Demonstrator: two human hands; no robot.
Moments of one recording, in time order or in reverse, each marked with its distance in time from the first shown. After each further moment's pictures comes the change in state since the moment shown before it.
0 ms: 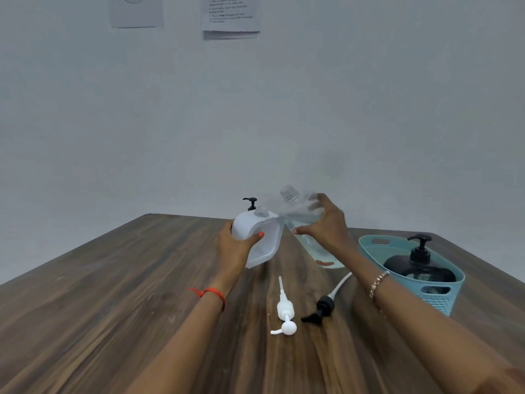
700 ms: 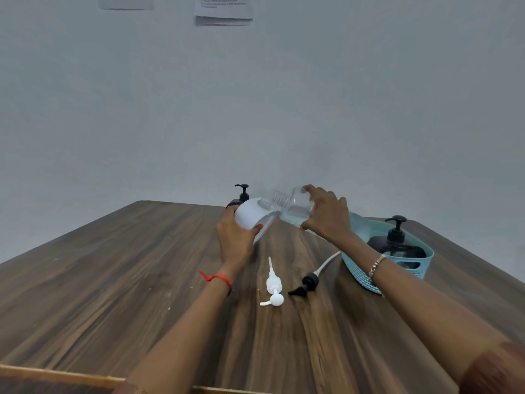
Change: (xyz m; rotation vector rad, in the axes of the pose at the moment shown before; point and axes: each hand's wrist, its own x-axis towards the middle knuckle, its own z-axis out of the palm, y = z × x) left_hand -0.037 0.018 0.010 0.201 0.115 0.217; right_hand -0.018 0.000 -0.024 -0.529 -0.070 -0.141
